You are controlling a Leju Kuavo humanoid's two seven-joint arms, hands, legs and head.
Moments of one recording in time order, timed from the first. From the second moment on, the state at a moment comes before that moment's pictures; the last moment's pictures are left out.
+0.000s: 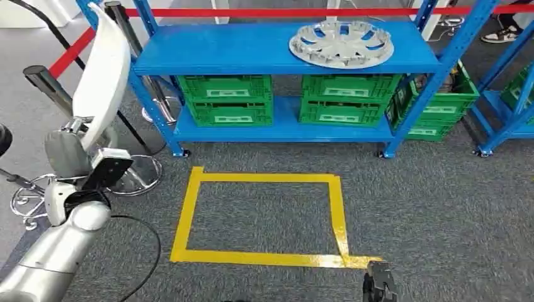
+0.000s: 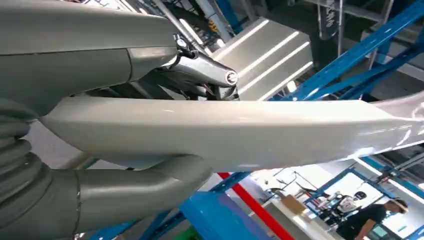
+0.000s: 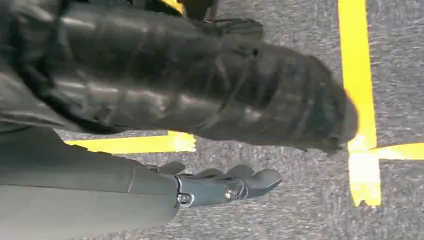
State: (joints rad) left arm -0.29 0.18 -0.19 -1.26 -0.71 0.57 -0.15; right arm -0.15 0.16 -0.09 -0.28 0.18 -0.22 -0.23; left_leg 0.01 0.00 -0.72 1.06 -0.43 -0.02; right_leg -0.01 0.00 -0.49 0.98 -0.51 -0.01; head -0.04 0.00
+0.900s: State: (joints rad) left arm -0.29 0.16 -0.19 -1.26 -0.71 0.56 -0.16; right arm -0.16 0.16 -0.10 -0.28 0.18 -0.22 -0.23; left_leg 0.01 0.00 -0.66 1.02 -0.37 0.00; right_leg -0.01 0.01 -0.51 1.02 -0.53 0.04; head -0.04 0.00
